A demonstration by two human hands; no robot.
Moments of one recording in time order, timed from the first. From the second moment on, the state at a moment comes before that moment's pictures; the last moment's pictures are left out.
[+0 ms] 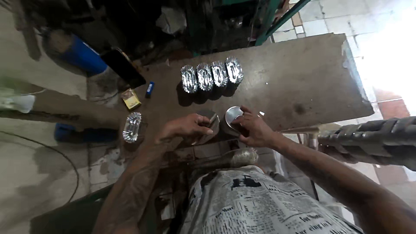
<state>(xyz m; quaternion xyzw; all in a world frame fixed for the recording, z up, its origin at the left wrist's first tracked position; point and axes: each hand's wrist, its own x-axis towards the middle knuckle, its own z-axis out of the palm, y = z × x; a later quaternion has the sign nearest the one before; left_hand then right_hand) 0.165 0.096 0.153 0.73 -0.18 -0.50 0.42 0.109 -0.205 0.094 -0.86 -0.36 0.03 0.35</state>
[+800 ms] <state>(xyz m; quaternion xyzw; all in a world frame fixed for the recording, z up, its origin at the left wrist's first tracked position) -0.021 0.062 0.089 0.43 0.14 -0.09 0.89 0.013 -0.119 0.150 -0.59 -0.04 0.31 0.74</state>
